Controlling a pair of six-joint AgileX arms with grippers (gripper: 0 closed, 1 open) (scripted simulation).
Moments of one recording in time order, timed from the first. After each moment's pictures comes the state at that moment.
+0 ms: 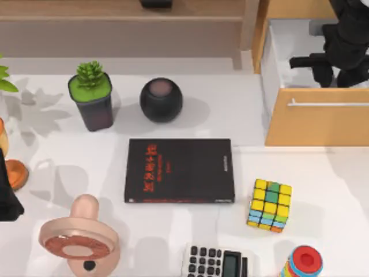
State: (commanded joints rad) left arm 0.00 0.00 0.00 0.00 0.00 0.00; right arm 0.14 2.41 2.11 -1.16 0.05 0.14
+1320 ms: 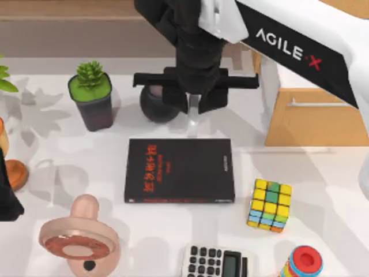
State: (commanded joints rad) left arm 0.00 0.00 0.00 0.00 0.00 0.00; right arm 0.72 2.37 2.29 -1.32 0.13 0.75
